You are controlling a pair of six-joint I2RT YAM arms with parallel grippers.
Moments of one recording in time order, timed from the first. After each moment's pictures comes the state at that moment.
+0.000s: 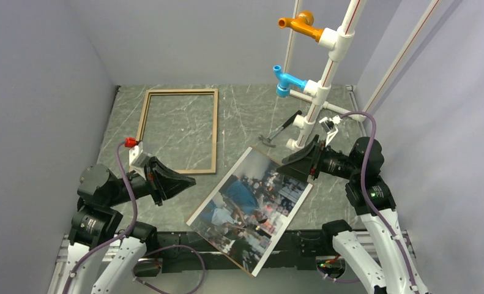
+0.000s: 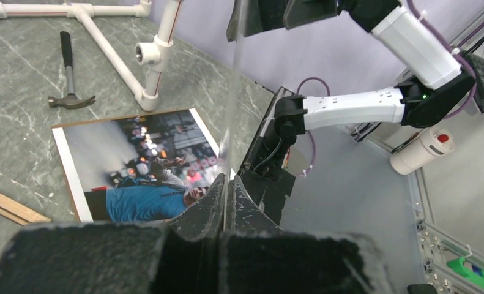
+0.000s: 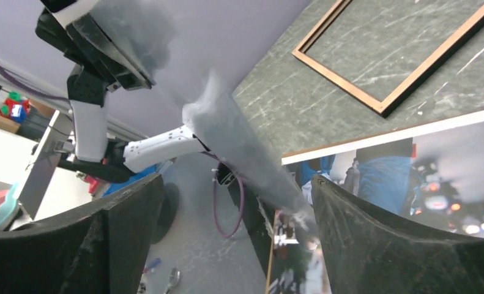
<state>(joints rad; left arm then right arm) -0.29 0.41 0.86 -0.42 0.93 -0.40 0.22 0.65 0.86 -0.33 -0.98 0.66</state>
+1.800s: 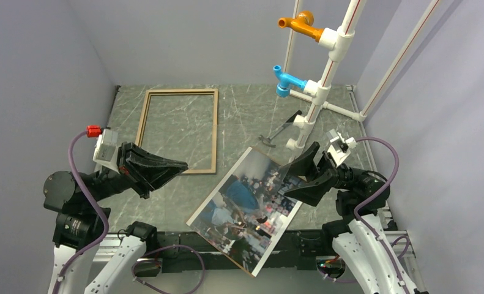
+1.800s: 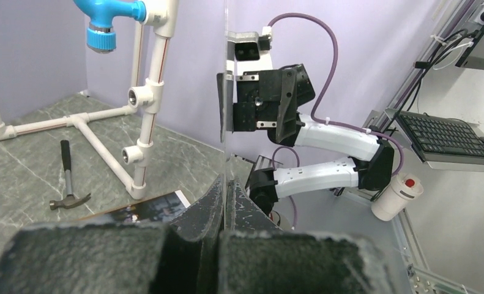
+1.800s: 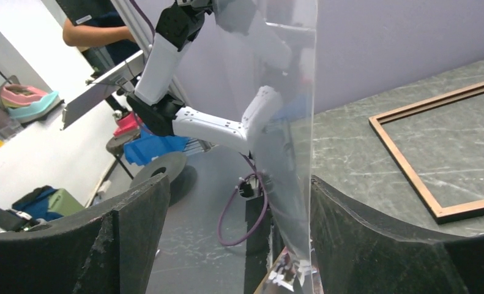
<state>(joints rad) -0.29 0.51 1.07 -0.14 0.91 -0.63 0.22 0.55 0.50 0.84 -1.20 1.16</state>
